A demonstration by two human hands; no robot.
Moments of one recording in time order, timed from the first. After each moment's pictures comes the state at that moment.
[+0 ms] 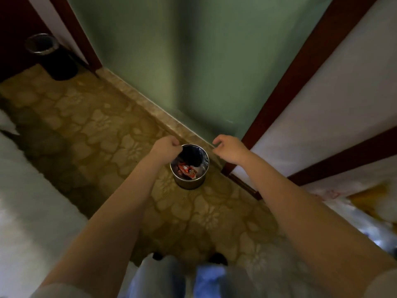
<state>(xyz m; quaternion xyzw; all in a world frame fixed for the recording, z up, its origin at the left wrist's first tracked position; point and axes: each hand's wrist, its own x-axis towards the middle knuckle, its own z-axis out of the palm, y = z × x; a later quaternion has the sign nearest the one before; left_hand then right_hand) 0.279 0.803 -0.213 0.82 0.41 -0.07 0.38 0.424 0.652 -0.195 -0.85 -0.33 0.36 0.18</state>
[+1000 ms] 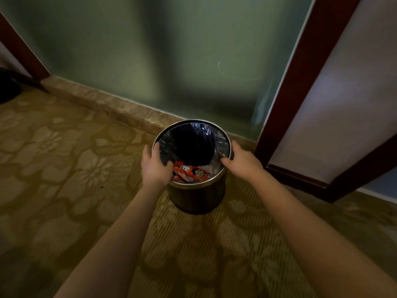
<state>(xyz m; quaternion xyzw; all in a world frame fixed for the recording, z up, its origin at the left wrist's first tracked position) 0.319 0.883 -0.724 0.84 0.42 0.12 0.33 0.462 0.690 -0.705 -0.91 -0.25 0.21 0.24</state>
